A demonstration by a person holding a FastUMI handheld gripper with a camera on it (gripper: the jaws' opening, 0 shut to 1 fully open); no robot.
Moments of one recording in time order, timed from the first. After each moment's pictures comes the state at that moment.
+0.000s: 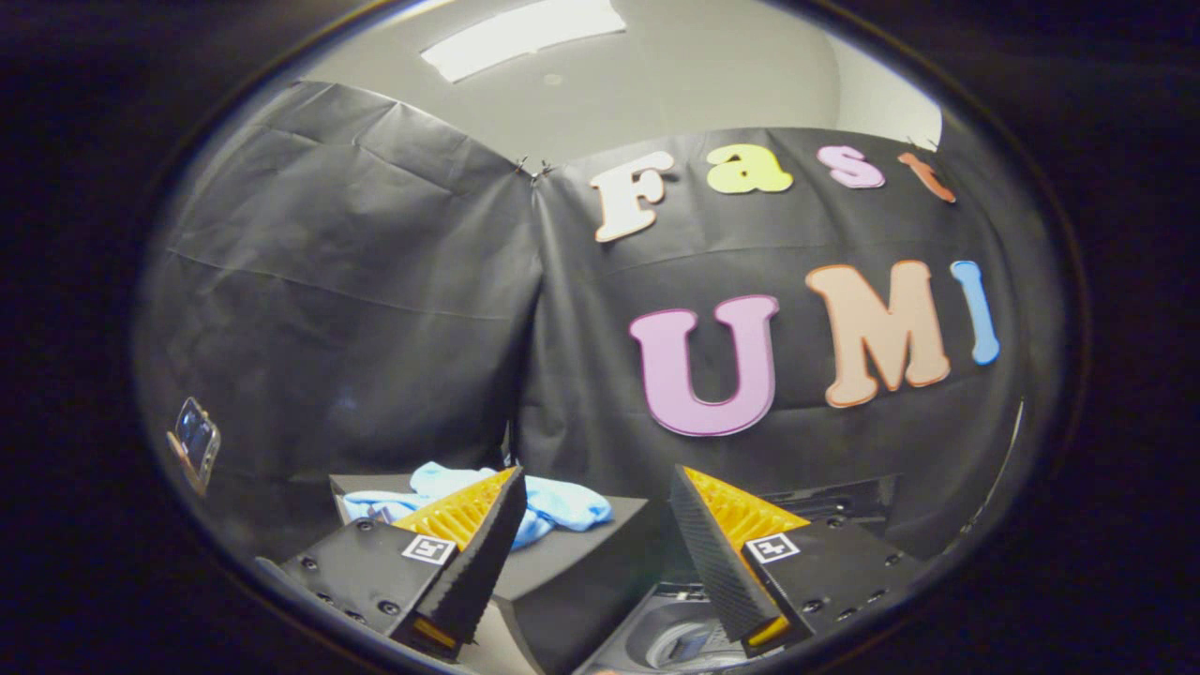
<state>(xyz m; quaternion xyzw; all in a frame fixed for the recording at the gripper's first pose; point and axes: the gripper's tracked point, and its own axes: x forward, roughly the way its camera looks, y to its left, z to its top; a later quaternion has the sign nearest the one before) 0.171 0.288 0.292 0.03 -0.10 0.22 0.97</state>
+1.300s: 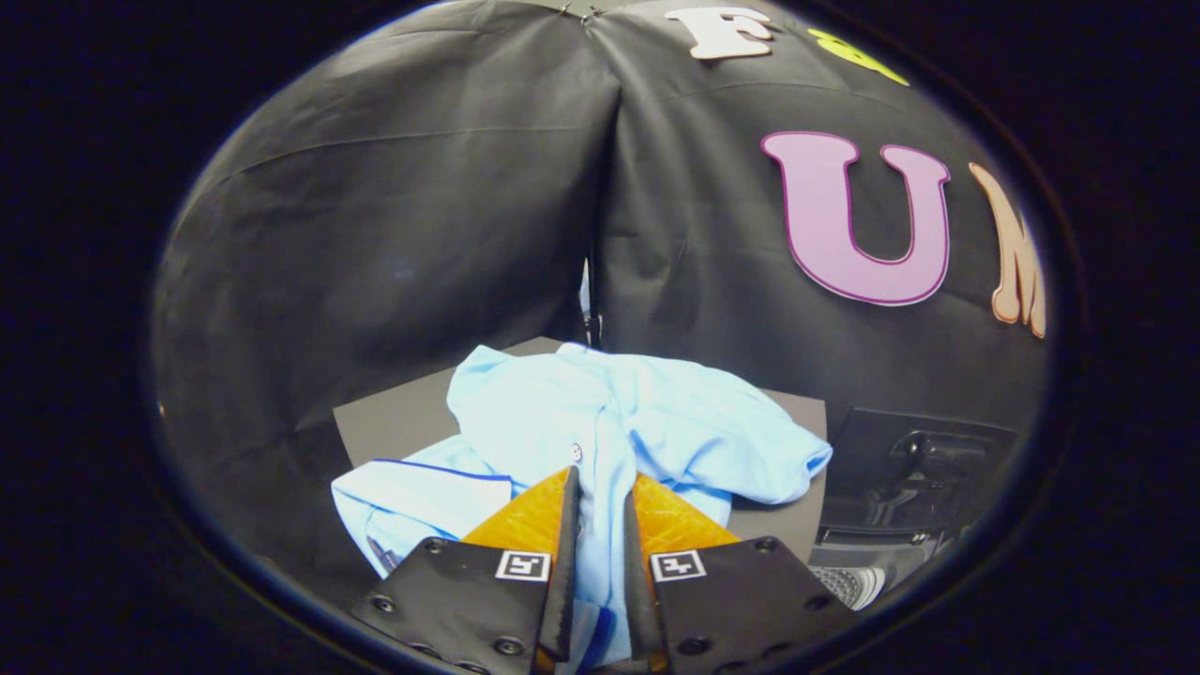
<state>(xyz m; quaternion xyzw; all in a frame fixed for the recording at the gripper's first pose) 0.228 0.439 0.195 -0.04 0.15 0.30 0.94</state>
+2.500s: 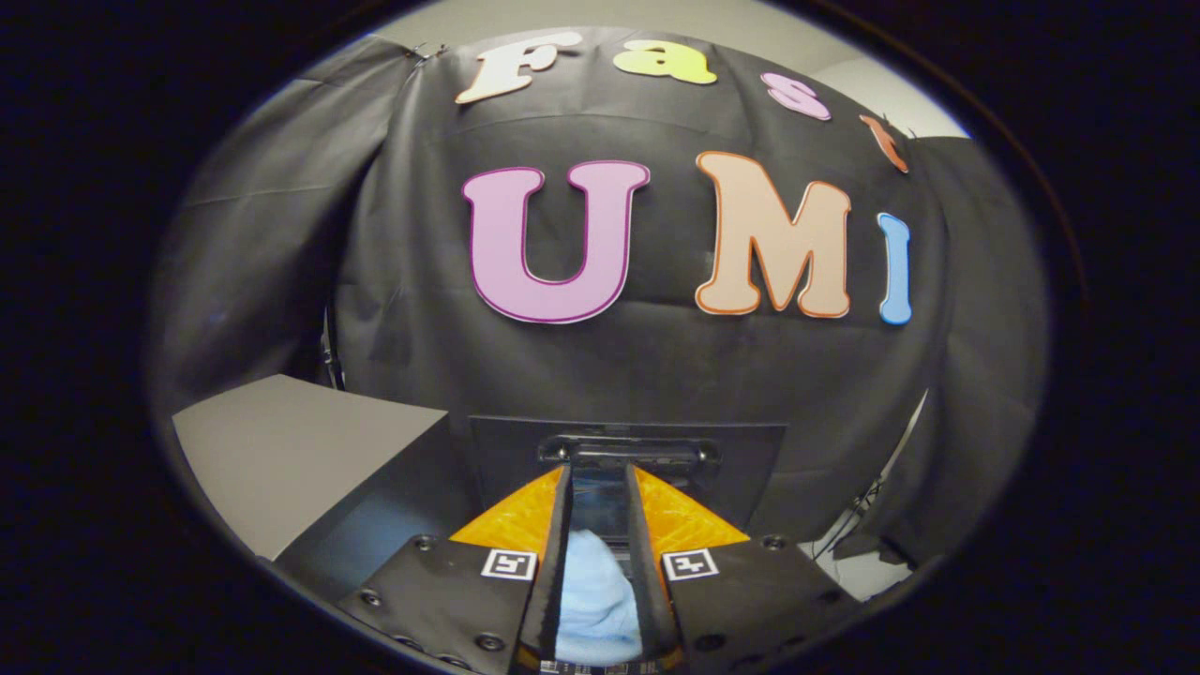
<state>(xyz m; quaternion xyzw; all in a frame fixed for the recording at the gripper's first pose) 0.278 0.143 0.215 -0.04 0.09 -0.01 1.00</state>
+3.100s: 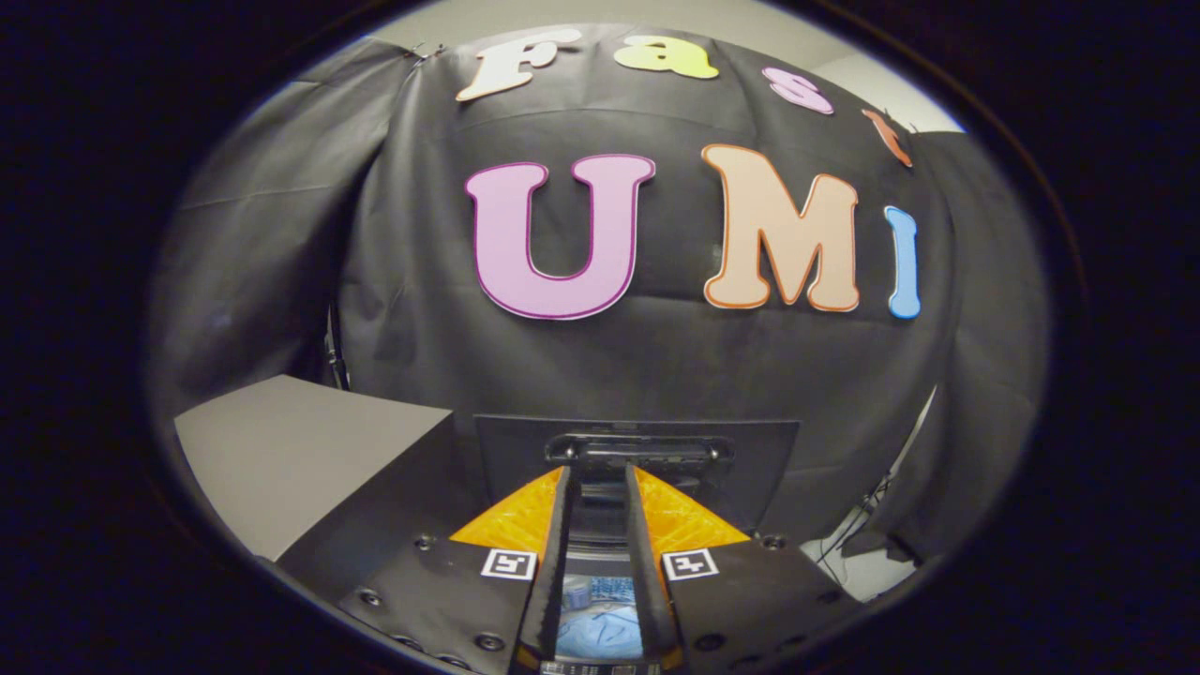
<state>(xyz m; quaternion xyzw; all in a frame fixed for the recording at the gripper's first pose) 0.292 0.151 0.217 -0.02 0.09 0.00 1.00</state>
